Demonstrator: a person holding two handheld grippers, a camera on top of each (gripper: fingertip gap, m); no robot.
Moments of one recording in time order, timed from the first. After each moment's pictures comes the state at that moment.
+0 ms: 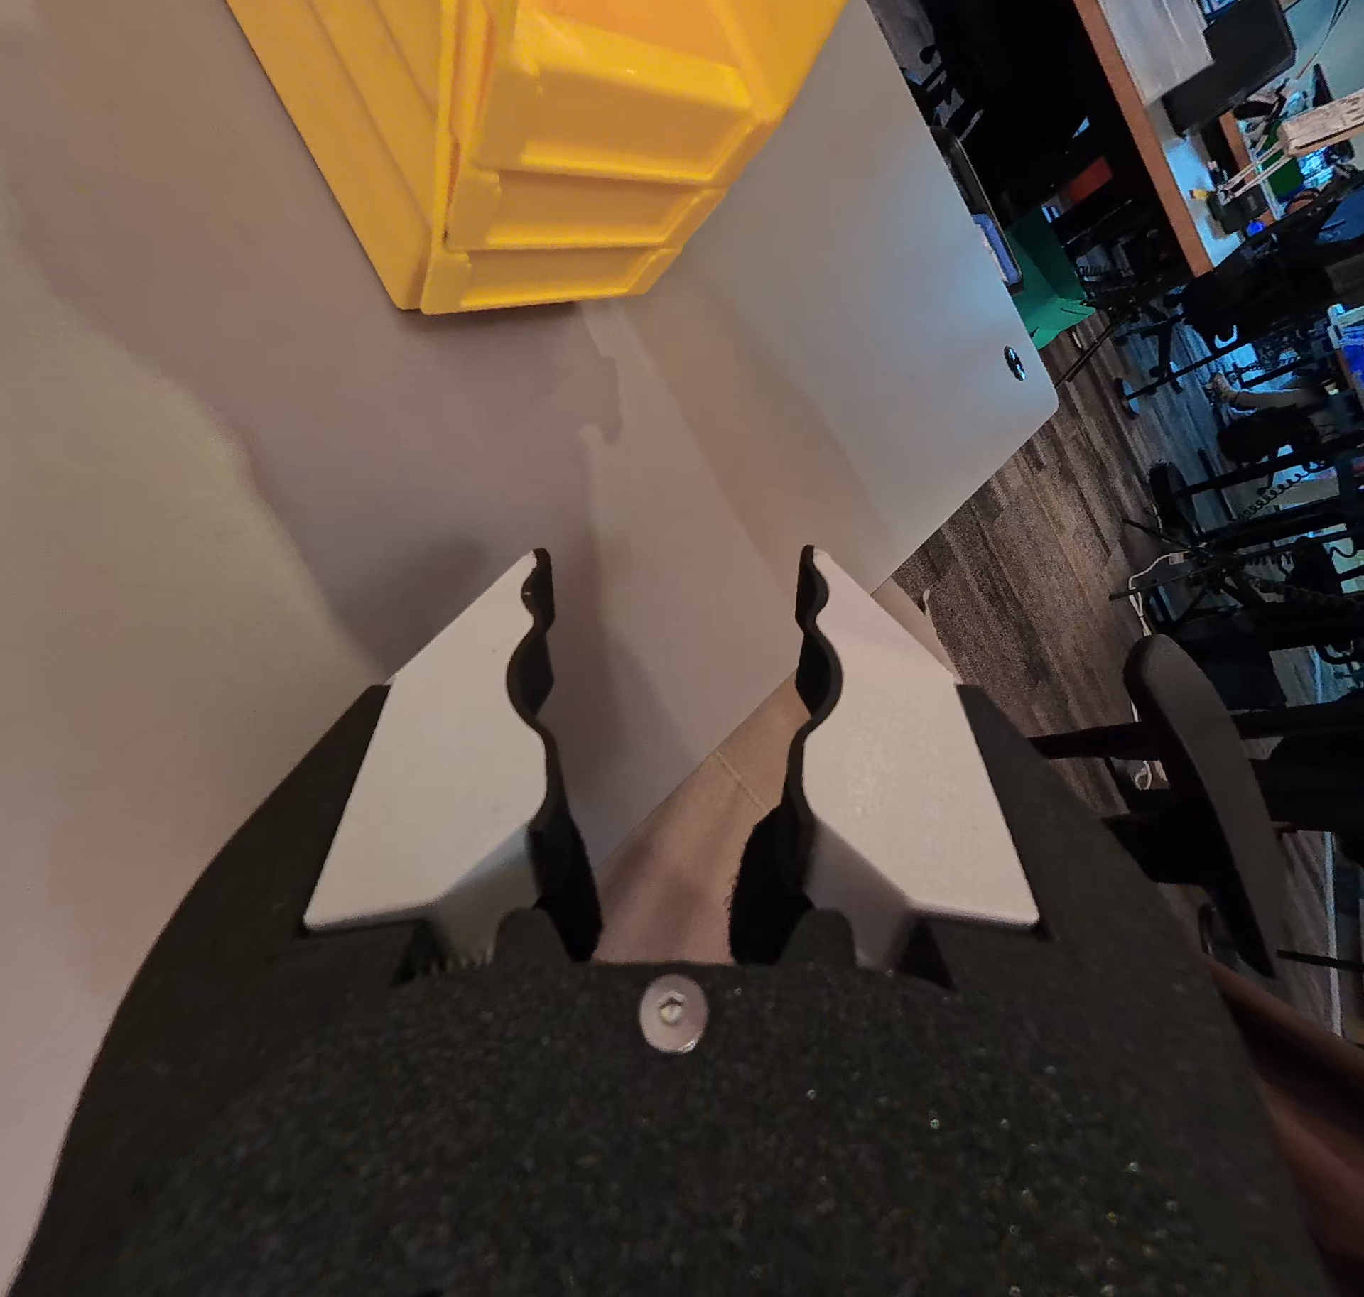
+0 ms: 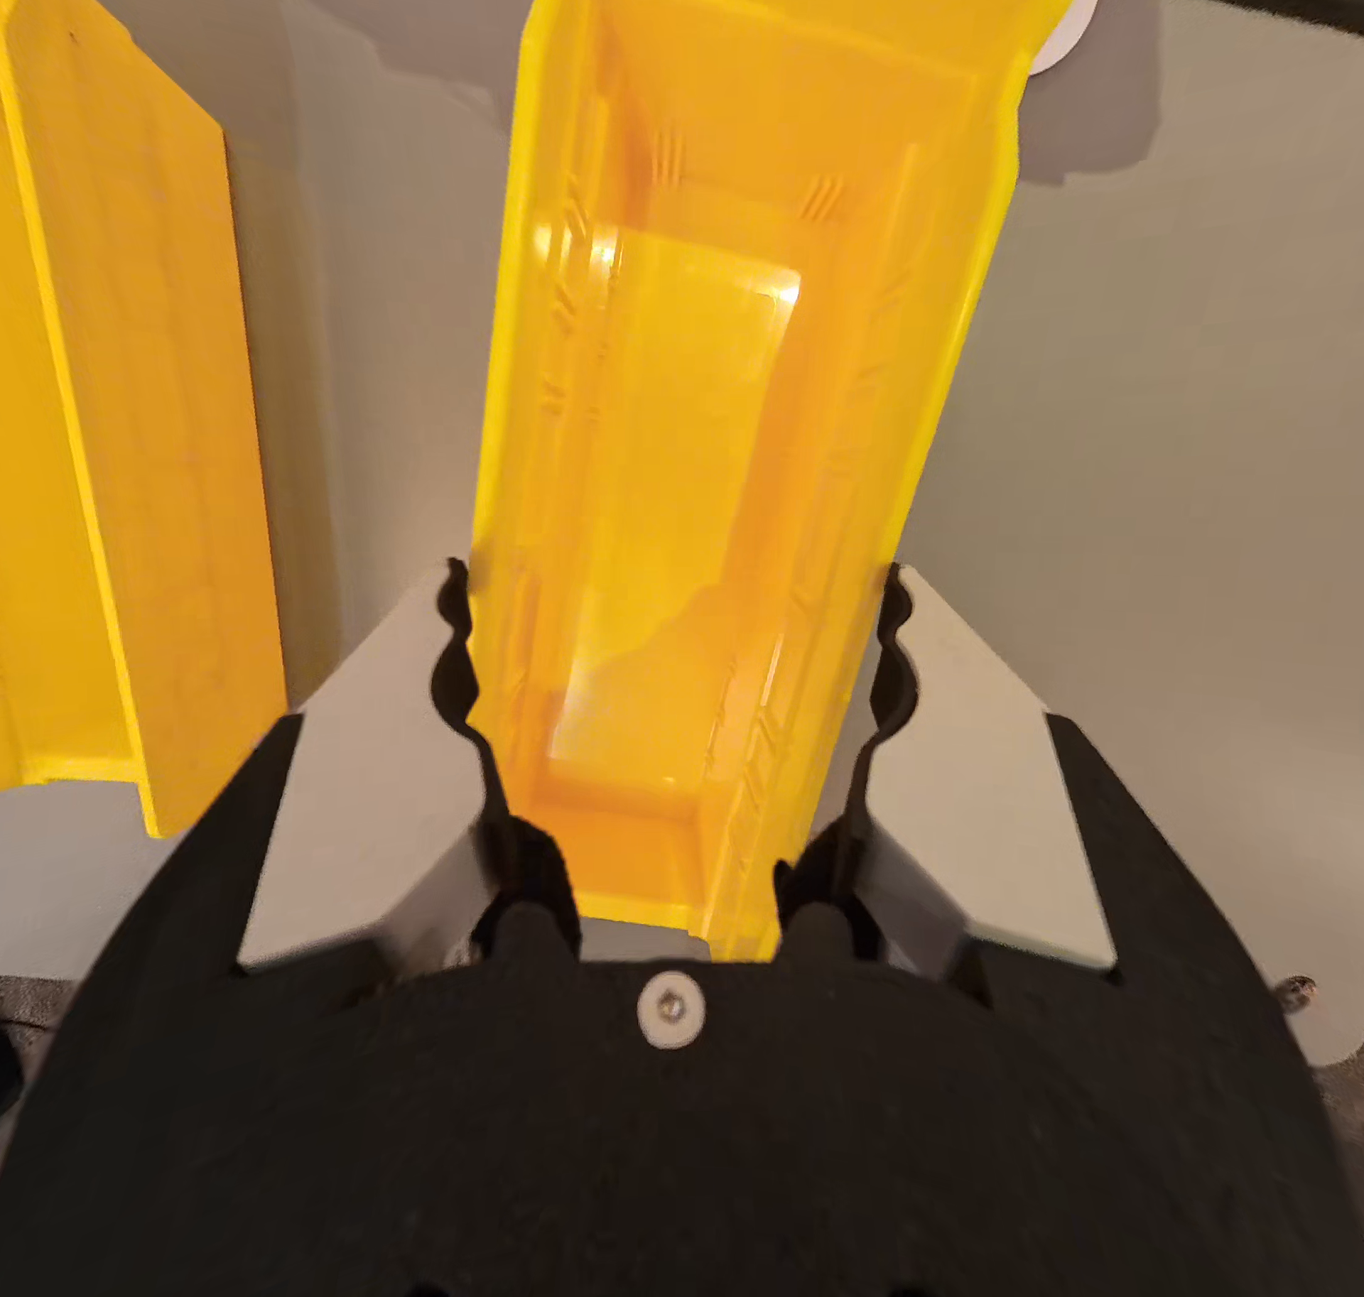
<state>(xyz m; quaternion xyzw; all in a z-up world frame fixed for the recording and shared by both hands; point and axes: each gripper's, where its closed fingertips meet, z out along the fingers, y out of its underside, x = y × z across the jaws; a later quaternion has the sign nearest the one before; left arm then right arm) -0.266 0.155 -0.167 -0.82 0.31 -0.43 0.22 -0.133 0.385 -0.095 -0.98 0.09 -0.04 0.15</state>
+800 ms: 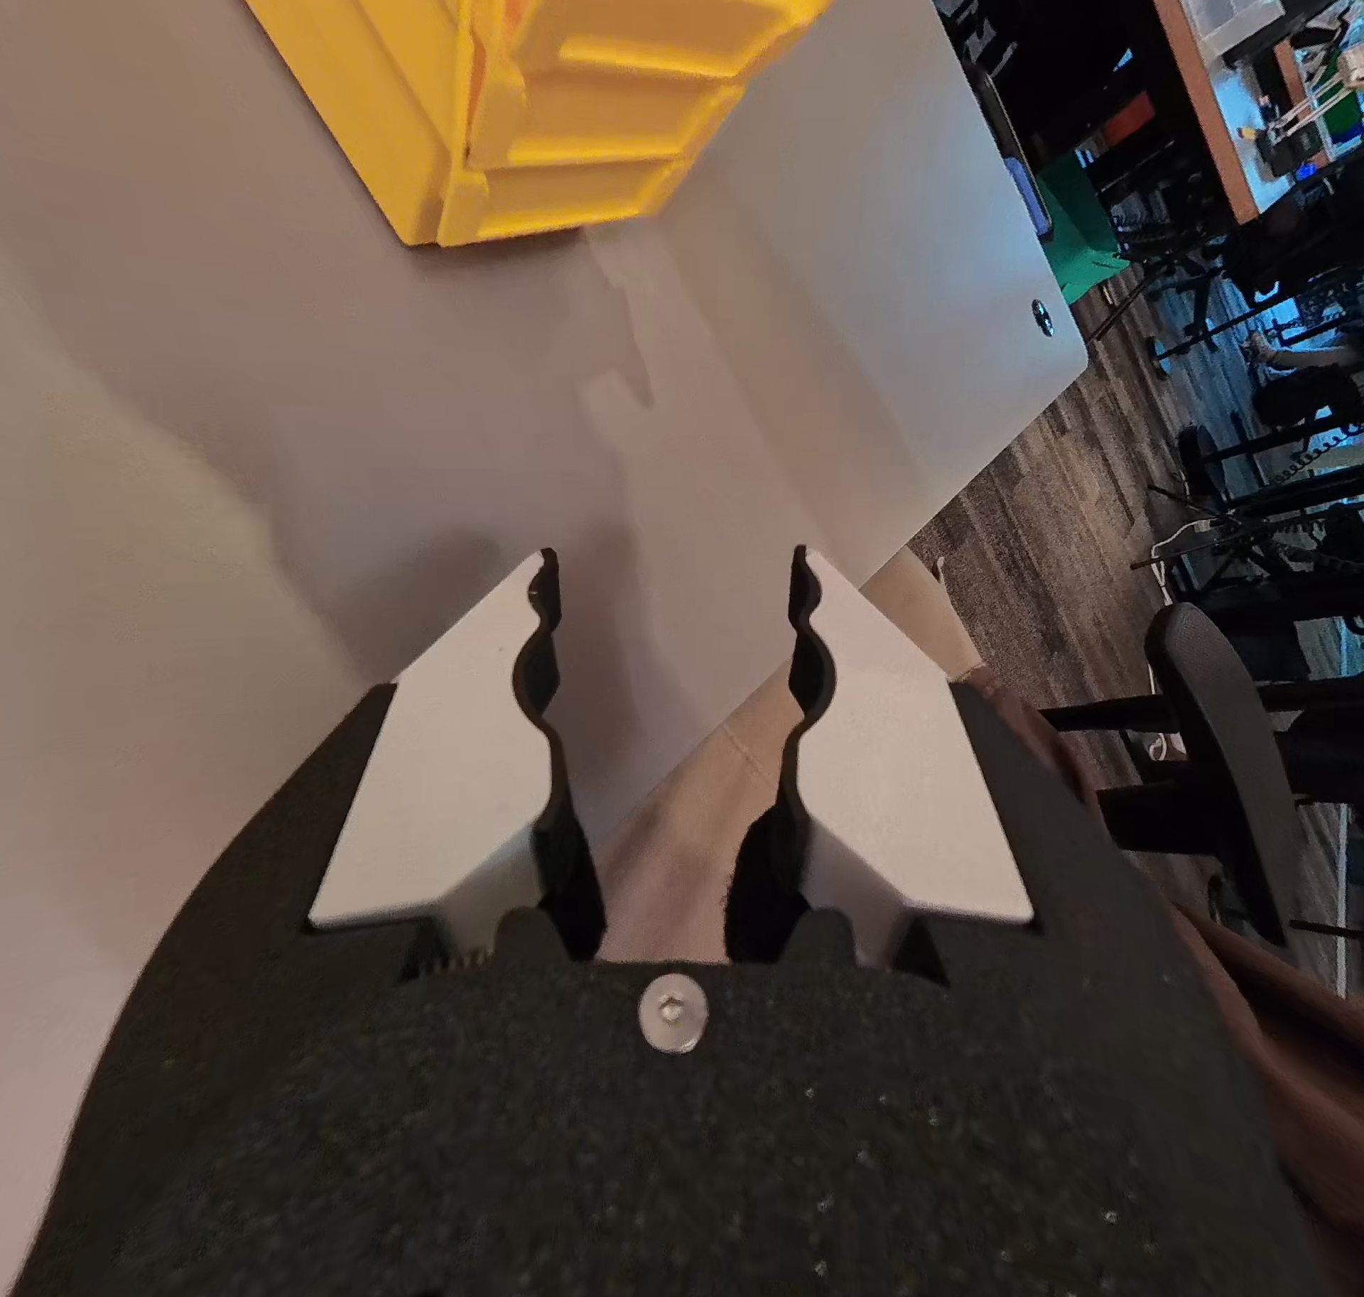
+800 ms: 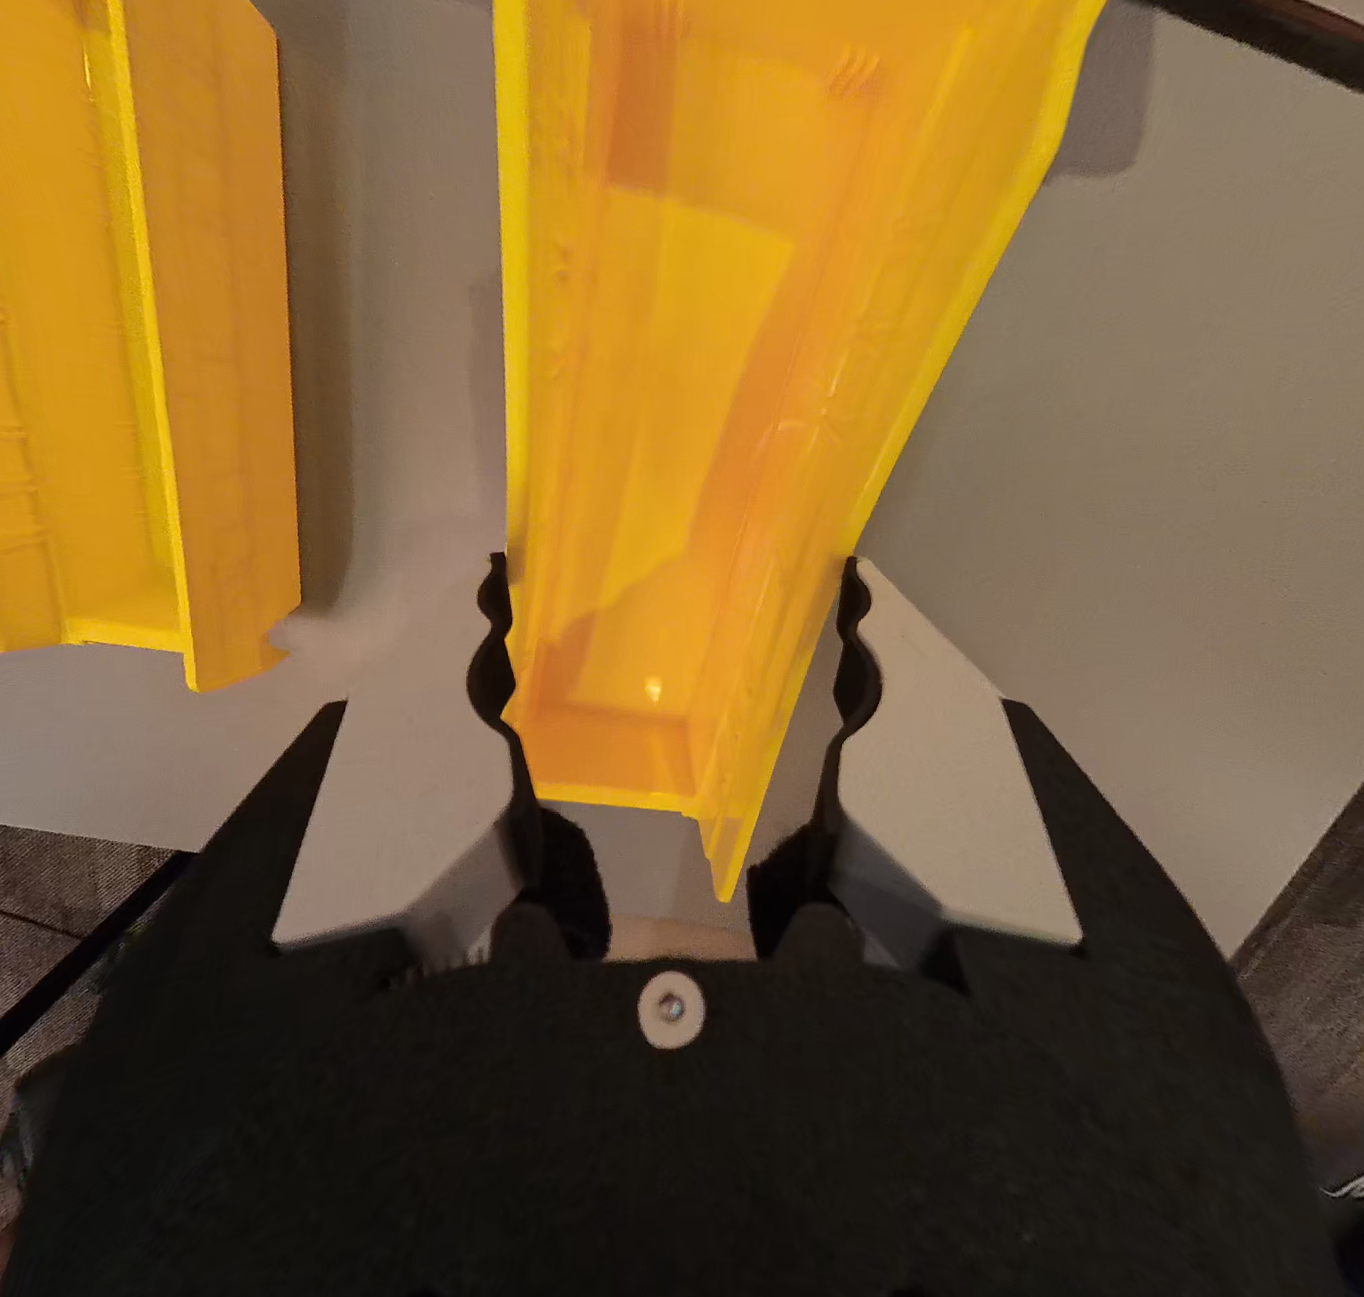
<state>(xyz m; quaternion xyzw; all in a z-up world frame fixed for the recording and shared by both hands) -0.268 0.147 -0.176 -0.83 0.32 -0.42 0.21 -0.135 0.368 -0.055 -0.99 0.05 -0.03 0.12</state>
